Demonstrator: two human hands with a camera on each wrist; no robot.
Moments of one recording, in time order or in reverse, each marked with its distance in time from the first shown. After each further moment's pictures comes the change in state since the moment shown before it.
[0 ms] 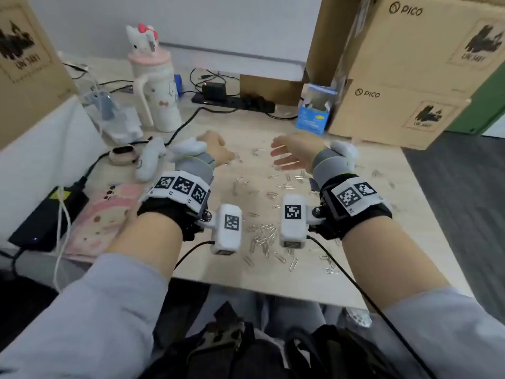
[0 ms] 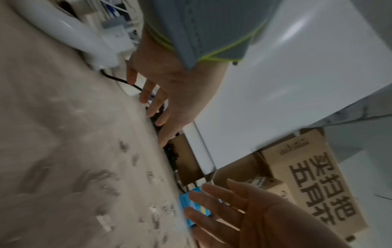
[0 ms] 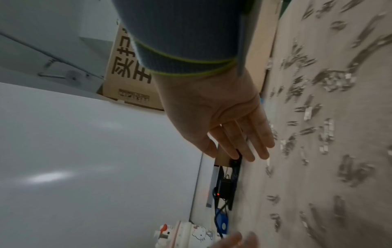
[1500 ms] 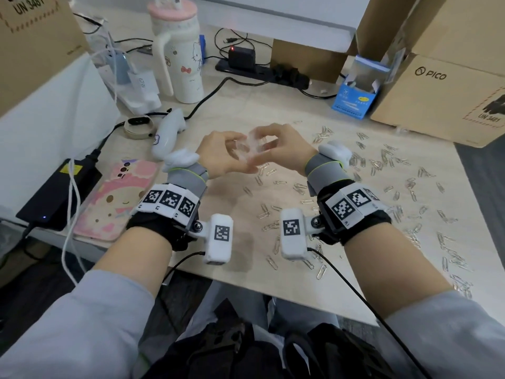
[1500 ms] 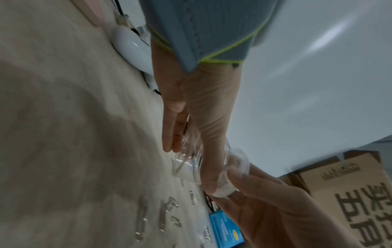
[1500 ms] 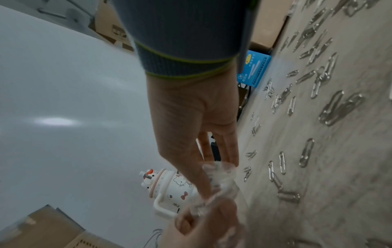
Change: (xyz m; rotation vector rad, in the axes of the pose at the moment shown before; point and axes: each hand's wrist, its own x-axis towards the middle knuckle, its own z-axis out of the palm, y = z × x) left_hand -0.013 -0.066 0.005 -0.333 -0.119 0.167; right_hand 0.042 0.006 0.075 -0.291 -0.137 -0.384
